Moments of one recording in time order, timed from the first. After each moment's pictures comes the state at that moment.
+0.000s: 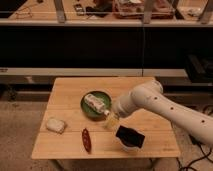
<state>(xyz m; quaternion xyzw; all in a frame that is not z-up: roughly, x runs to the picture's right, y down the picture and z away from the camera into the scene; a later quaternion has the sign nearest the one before) 0.020 0.123 0.710 0.20 -0.28 -0.90 0.26</state>
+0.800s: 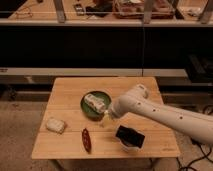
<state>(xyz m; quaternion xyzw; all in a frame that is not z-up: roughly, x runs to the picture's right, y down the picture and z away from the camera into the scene) 0.011 0.132 0.786 0.14 -0.25 -0.91 0.31</state>
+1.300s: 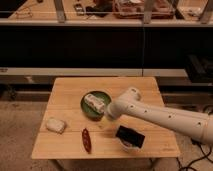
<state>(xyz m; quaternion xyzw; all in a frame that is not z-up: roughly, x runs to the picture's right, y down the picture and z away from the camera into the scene) 0.005 0.152 0.825 0.11 -0.26 -0.91 0.31</state>
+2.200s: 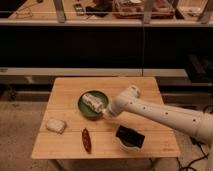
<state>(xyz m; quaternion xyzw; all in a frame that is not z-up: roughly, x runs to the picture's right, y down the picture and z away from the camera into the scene) 0.016 0.138 0.845 0.10 -0.26 -0.90 0.33</state>
